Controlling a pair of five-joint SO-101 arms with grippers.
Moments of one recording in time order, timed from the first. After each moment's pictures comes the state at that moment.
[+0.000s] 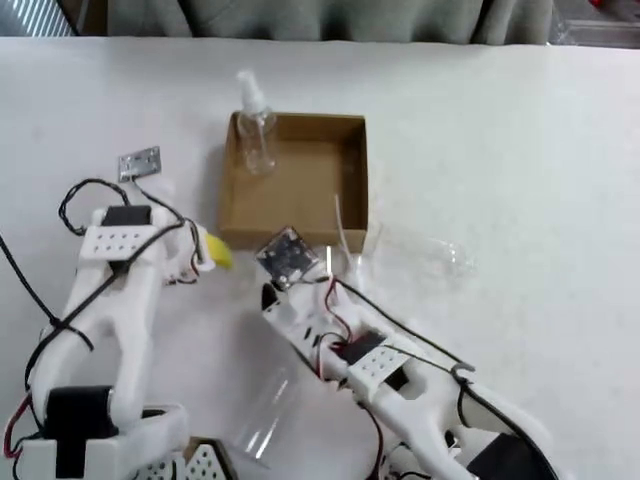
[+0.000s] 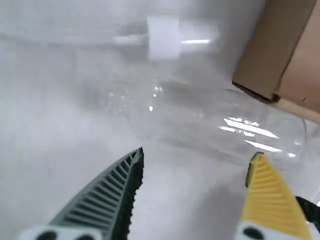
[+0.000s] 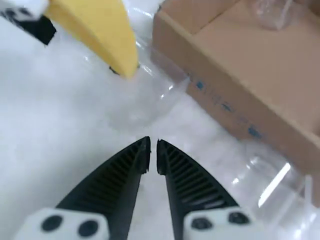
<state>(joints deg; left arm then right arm) -7.5 -10.8 38.1 65.4 18.7 -41.9 -26.4 74.8 1.1 6.2</state>
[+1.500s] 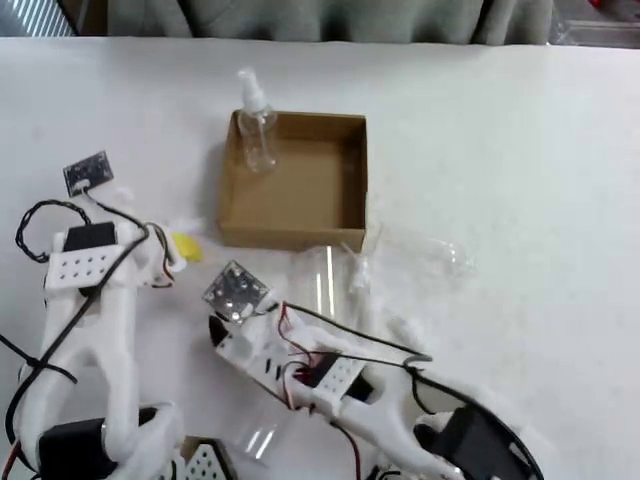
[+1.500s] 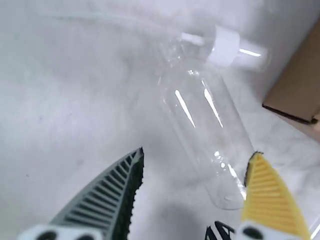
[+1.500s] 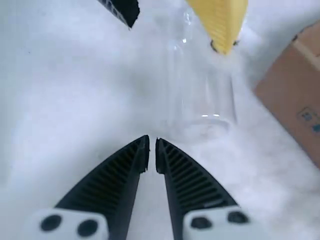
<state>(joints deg) -15.8 -21.7 43.8 64.2 21.2 -56.2 -14.6 72.2 -12.6 2.5</state>
